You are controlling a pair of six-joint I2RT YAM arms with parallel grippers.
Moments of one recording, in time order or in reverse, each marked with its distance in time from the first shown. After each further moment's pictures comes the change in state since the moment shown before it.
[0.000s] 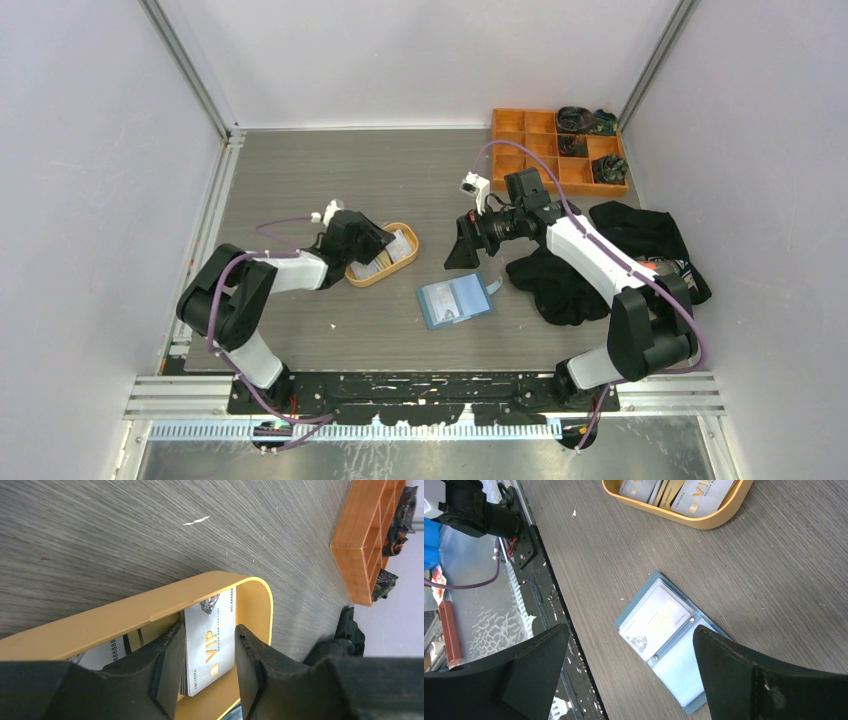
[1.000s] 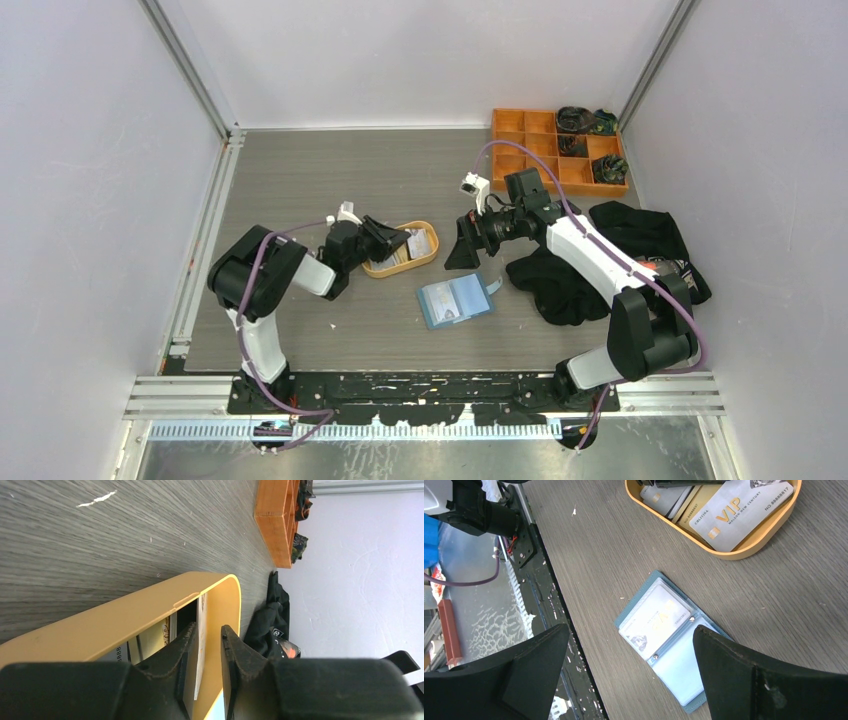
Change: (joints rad) left arm 0.013 0.210 -0.099 0.601 0.235 -0.122; right arm 0.000 0.000 0.002 -0.007 0.000 -0.008
